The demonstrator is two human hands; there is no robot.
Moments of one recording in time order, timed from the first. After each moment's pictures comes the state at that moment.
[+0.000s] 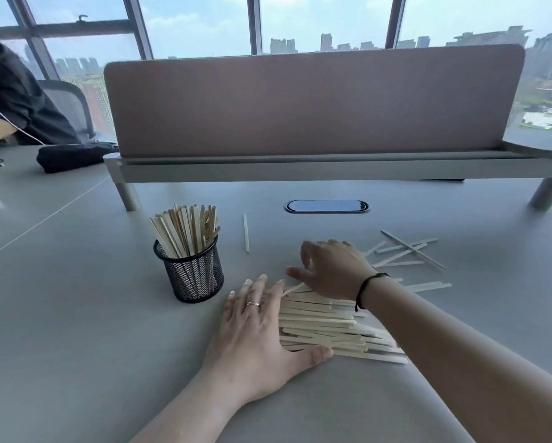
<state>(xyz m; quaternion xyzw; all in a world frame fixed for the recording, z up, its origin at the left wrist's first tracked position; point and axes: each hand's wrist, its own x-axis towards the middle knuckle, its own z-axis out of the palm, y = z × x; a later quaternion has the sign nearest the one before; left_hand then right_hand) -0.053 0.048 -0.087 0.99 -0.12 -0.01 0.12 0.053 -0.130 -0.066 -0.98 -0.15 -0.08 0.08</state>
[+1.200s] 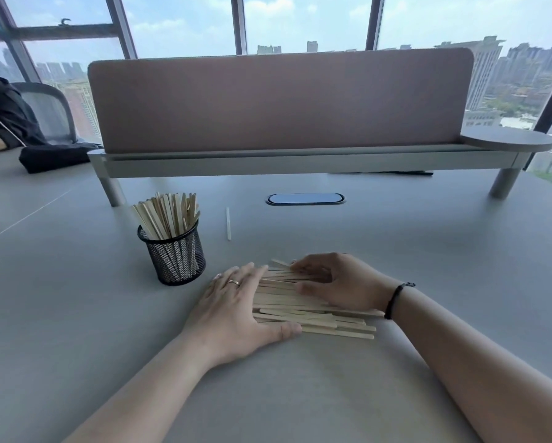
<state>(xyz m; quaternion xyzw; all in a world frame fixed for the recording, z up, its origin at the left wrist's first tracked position) -0.055 0.053 -0.080 0.98 -0.16 -0.01 0.14 -0.017 -0.183 -0.070 -0.93 -0.17 0.05 0.32</state>
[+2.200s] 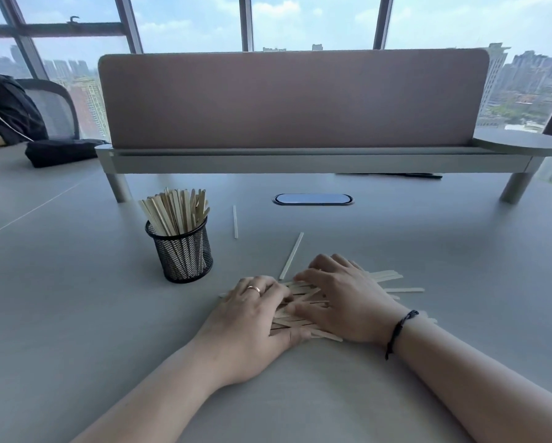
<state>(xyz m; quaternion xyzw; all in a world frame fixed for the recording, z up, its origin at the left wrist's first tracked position) -0.069 0.049 -0.085 0.96 -0.25 0.04 0.14 -0.042 -0.160 -0.080 -0.96 -0.23 -0.09 0.14</state>
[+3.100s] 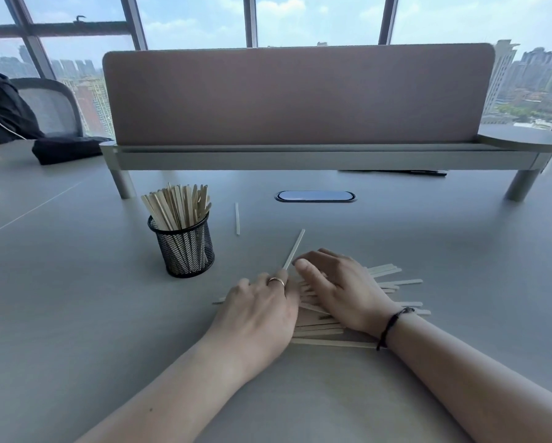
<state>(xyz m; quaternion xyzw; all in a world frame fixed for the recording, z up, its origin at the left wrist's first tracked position) -0.070 0.026 -0.082 0.92 -0.29 0.25 -0.06 -0.043 -0.149 -0.076 -0.92 -0.19 -0.12 0.32</state>
